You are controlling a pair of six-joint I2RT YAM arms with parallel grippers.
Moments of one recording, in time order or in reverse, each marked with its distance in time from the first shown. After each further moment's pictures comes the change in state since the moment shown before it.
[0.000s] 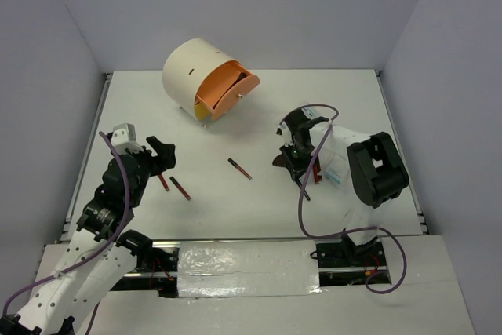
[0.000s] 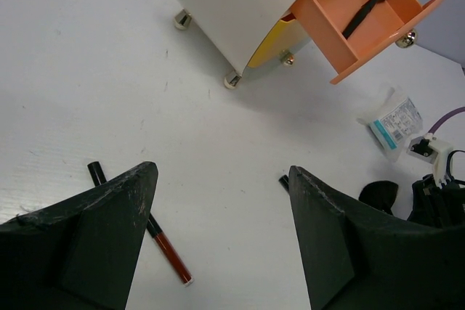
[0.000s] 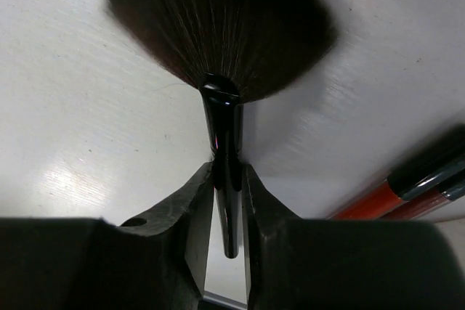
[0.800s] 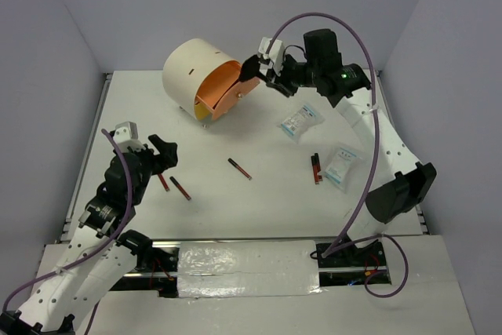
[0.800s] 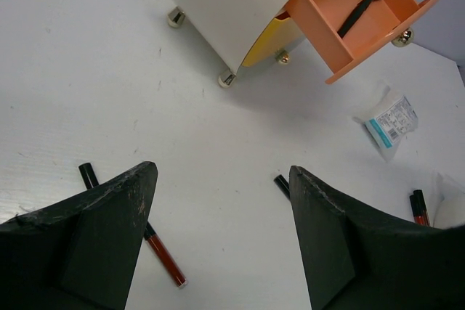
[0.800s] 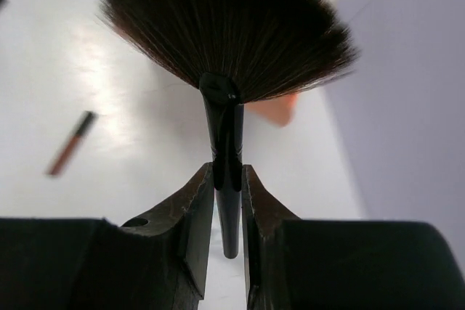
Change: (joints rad) left arm 0.000 0.027 0.000 0.020 0.013 -0.014; right arm 0.008 -0.156 0.732 -0.024 -0.348 -0.668
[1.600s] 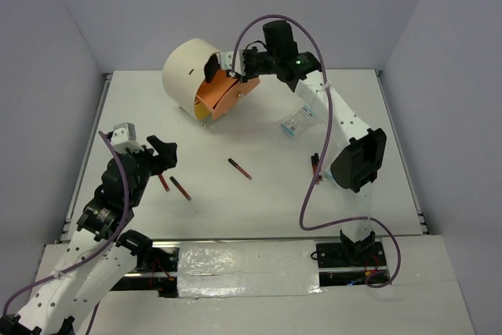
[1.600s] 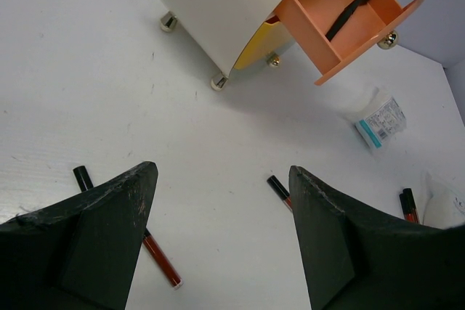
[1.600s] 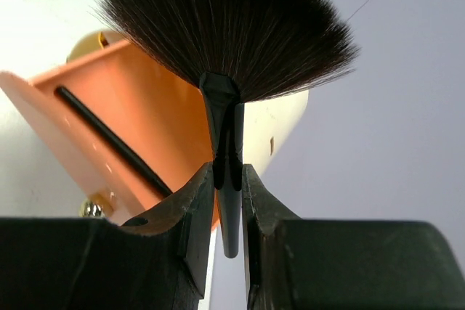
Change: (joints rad) left arm 0.000 -0.027 0.000 0.006 0.017 0.000; right arm 0.091 0.390 0.335 0.145 -0.156 -0.581
